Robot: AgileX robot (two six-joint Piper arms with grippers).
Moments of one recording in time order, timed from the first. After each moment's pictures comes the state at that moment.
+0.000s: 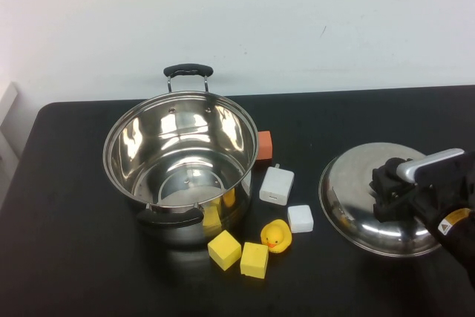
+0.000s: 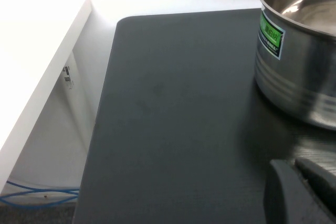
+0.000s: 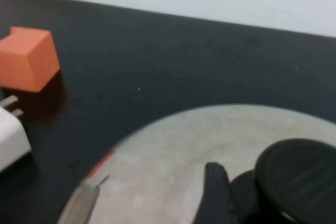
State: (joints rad) right arm 0.22 2.19 -0.65 -0.08 -1.14 -0.02; left arm -0.01 -0.01 0.01 0.02 0.36 -0.02
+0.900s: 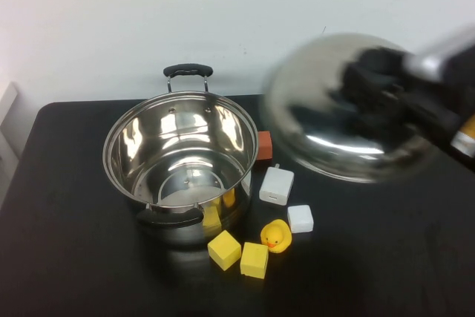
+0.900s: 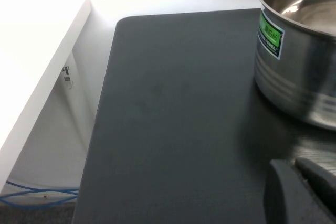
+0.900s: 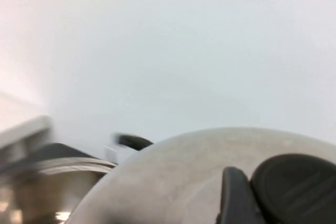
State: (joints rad) right arm 0.35 1.54 -0.74 -0.33 -0.73 0.22; left arm -0.01 -0.01 0.01 0.02 0.36 -0.02
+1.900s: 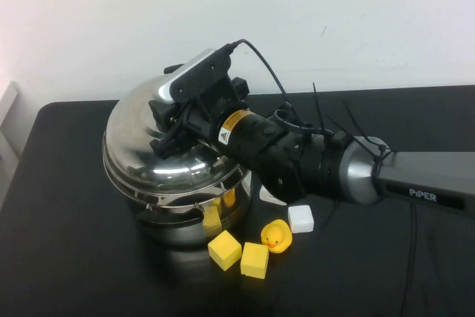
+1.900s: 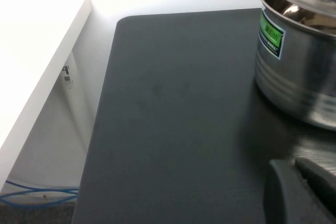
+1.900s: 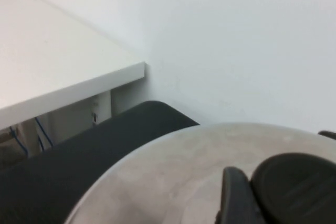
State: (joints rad) right arm 0.77 2.15 -1.52 0.05 -0.37 -0.14; left arm -0.01 -0.01 0.01 0.02 0.36 -0.02
